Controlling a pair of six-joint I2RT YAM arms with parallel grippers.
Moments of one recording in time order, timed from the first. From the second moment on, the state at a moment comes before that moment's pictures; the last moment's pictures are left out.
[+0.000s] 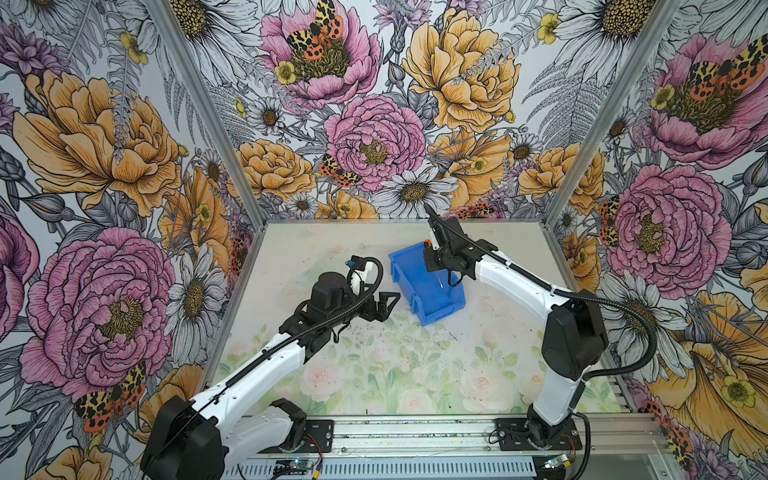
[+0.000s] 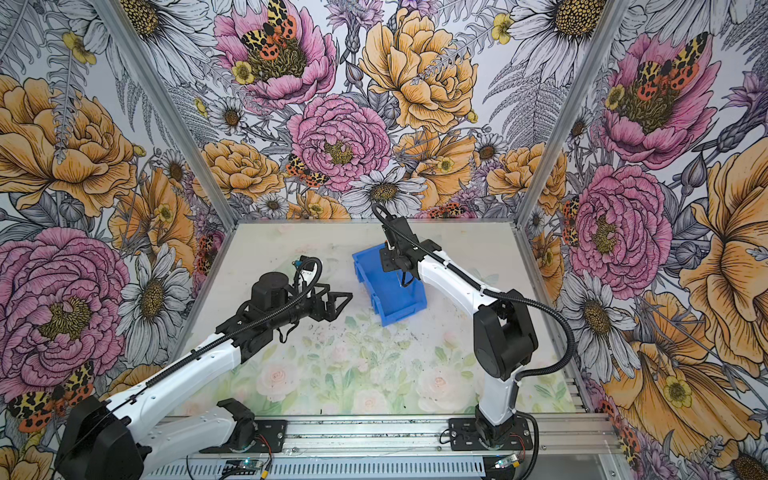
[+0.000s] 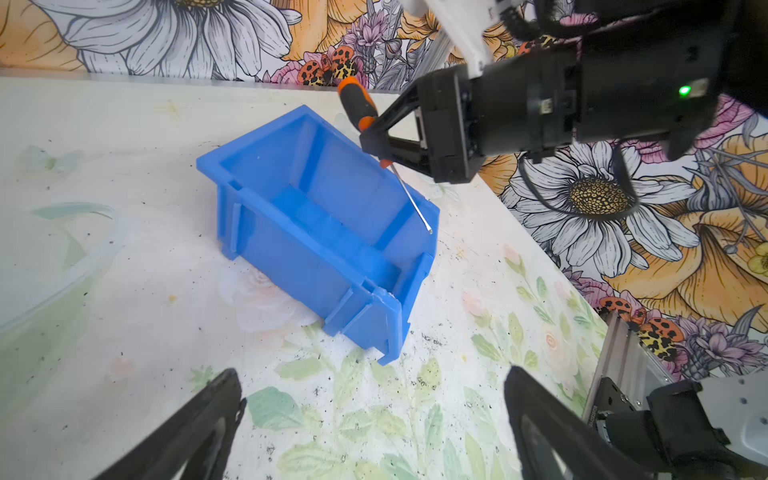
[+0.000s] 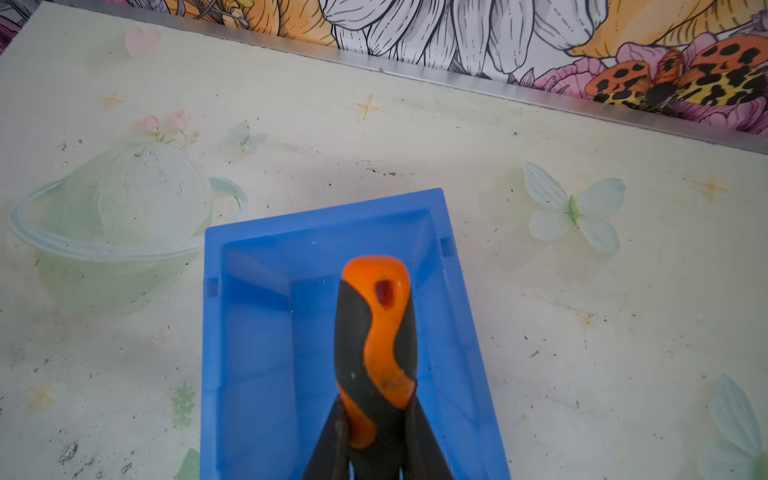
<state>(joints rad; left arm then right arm) -0.55 1.10 0.72 -0.02 0.30 -0.32 0.52 1.84 1.55 -0.57 0.10 0.19</state>
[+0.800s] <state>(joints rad) -0.56 1.25 0.82 -0.07 0.30 -0.24 0.50 2.06 1.59 -0.57 0.03 0.11</state>
